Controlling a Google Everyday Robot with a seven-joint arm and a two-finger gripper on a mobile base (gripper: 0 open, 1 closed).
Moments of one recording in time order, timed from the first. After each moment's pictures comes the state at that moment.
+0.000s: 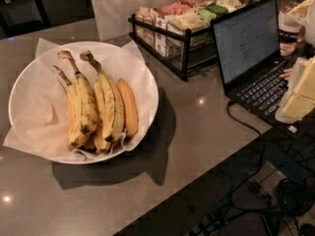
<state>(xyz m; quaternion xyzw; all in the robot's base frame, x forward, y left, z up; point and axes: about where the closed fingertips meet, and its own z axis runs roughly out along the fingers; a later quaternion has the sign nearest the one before) 0.436 -0.205 1.012 -0.60 0.77 -0.07 0.21</state>
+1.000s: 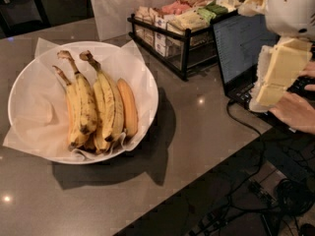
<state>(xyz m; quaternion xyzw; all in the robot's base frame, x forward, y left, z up) 0.447 -0.152 1.022 -0.67 0.71 -0.06 0.21</state>
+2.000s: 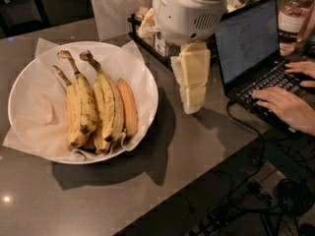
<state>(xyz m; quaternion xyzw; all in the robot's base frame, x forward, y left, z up) 0.456 -0.014 0.991 -0.84 0.53 0.00 0.14</state>
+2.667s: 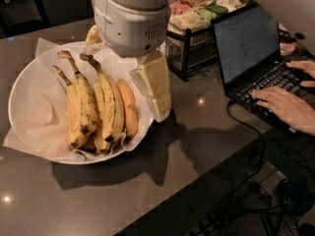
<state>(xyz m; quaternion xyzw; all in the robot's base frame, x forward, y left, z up) 0.428 0.059 0.981 -0.92 0.38 0.01 0.12</state>
